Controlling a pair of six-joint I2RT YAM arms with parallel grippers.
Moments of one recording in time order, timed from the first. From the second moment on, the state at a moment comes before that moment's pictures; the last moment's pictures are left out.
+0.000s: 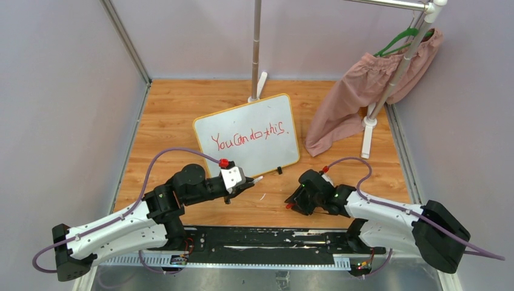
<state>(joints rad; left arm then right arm) -1.06 0.66 0.58 -0.14 0.14 0.17 0.90 1.05 0.37 -0.30 0.05 1.51</state>
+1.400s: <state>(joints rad) -1.10 0.67 0.58 -0.16 0.14 0.17 0.87 1.50 0.84 -0.77 0.11 0.88</state>
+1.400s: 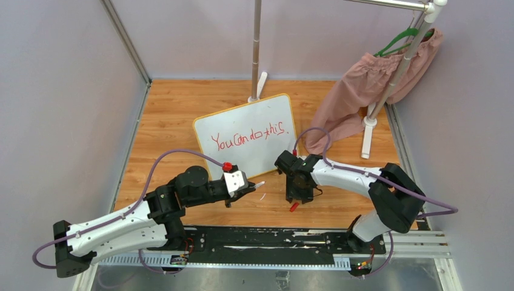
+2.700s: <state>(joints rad) -1.13 0.62 0.58 -0.17 0.11 0.17 0.94 1.51 0.85 -0.77 0.13 1.02</state>
